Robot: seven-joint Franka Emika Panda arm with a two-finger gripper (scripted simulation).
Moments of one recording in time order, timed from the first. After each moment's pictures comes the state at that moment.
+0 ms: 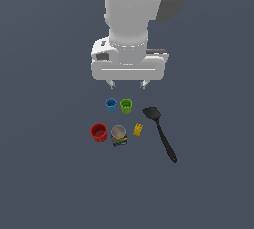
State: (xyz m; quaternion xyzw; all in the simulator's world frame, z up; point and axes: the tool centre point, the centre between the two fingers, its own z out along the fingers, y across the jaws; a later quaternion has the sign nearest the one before) arm 0.000 0.003 0.310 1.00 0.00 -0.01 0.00
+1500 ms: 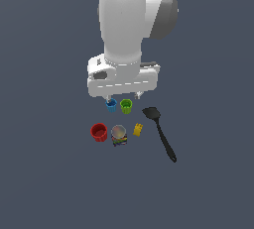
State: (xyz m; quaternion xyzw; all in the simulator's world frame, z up) arm 0.024 -0.013 0.278 1.00 0.09 0.00 0.01
